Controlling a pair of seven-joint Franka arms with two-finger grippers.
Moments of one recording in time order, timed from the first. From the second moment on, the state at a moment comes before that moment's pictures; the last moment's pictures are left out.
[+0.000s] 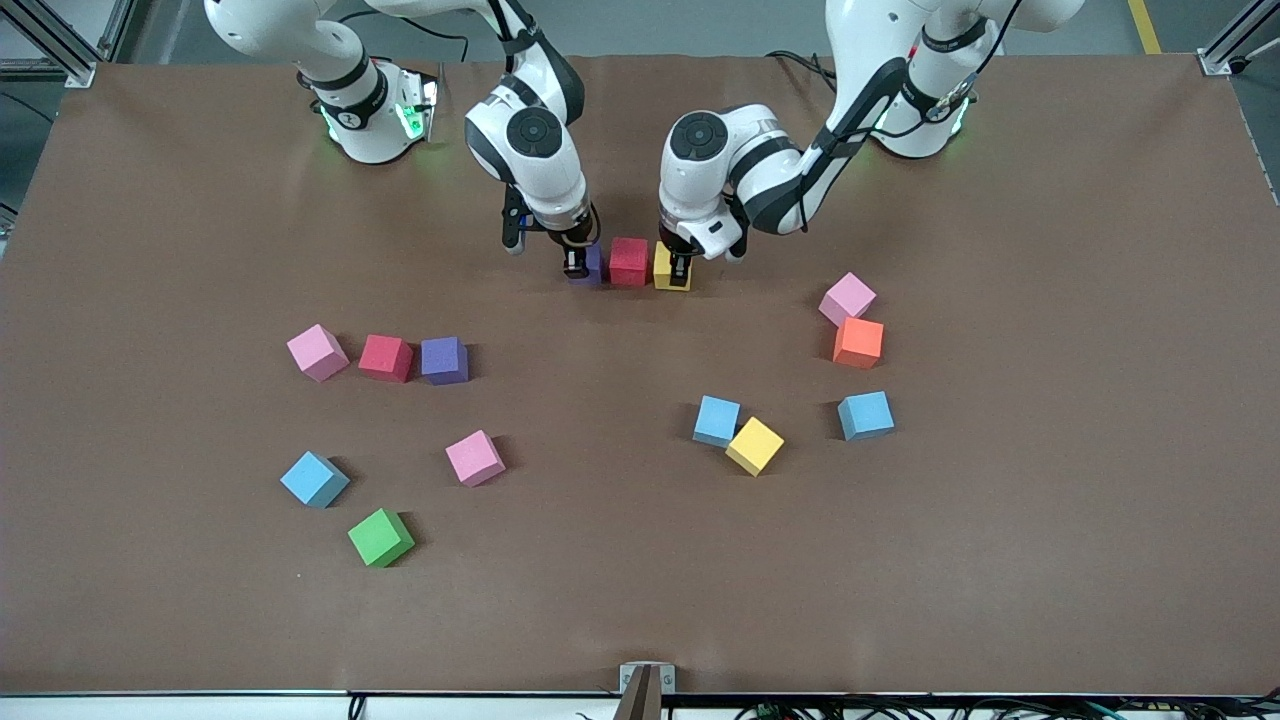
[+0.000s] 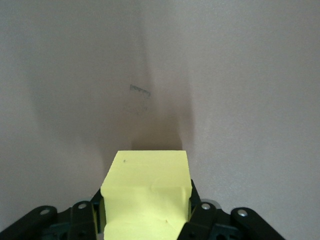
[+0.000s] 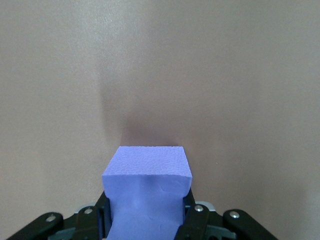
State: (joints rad) left arm -0.51 0.43 -0.45 -2.20 0.24 2.61 -2.59; right arm 0.95 0.29 -0.03 -2.35 0.16 2.67 2.35
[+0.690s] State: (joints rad) left arm -0.51 0.43 -0.45 -2.23 0.24 2.69 -2.60; right arm 0.95 0.30 -0.03 -2.34 0.16 2.67 2.36
